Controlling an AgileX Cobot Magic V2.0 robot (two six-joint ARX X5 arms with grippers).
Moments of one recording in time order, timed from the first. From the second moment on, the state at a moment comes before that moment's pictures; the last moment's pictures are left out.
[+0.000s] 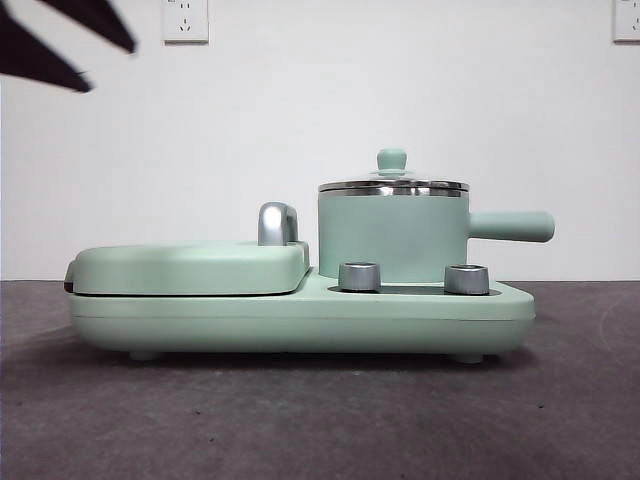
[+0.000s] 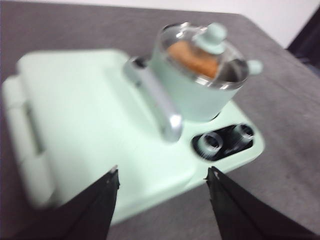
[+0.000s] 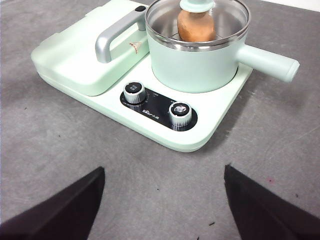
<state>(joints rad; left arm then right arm) -0.36 0.78 0.71 -0.36 0.27 -0.20 0.40 0.37 0.67 -0.78 -0.18 0.02</state>
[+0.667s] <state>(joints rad) -0.35 0.60 0.69 -0.62 0.24 -0.22 0.40 0.37 0.67 -0.75 -0.21 0.02</state>
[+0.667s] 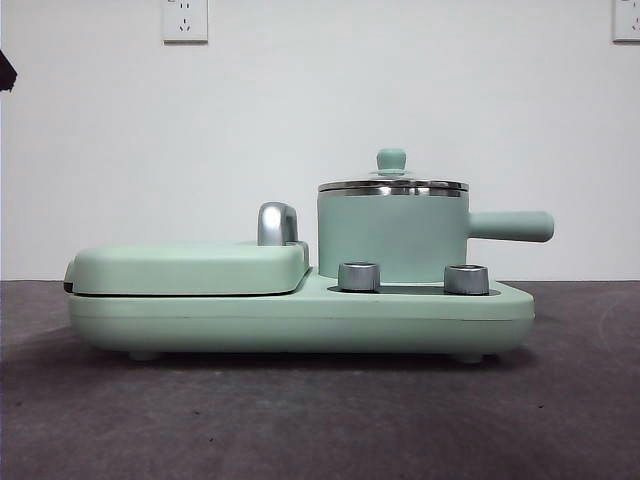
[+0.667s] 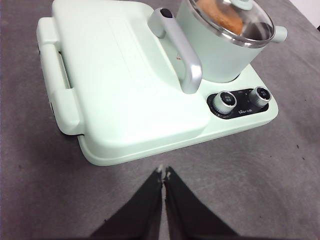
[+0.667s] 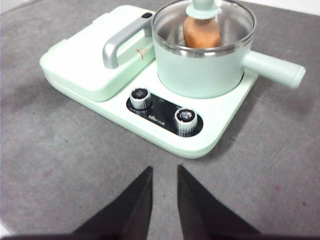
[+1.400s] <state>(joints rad) -0.07 0.04 0.11 -0.26 0.13 -0.01 0.40 0.37 0.67 -0.75 -0.21 0.02</state>
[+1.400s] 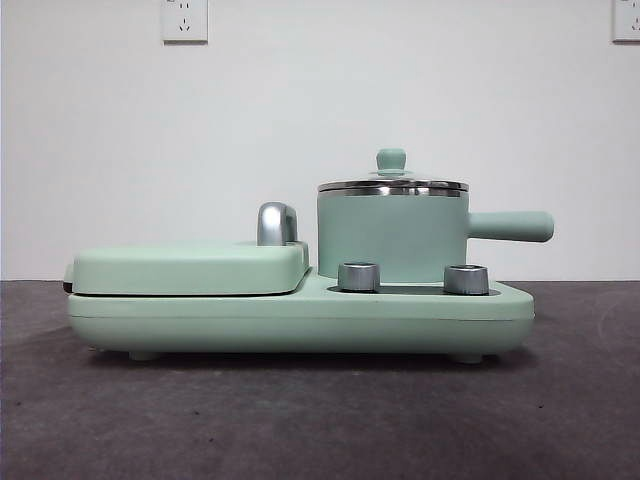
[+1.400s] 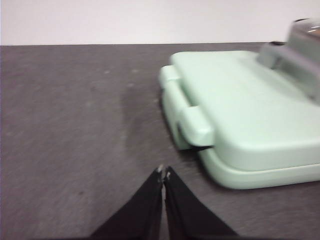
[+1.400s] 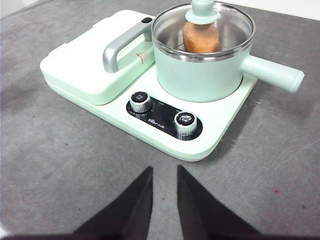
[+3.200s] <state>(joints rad) -0.06 0.01 0.05 -0.20 0.13 -0.15 0.02 0.00 0.02 -0.11 -0.16 0.00</state>
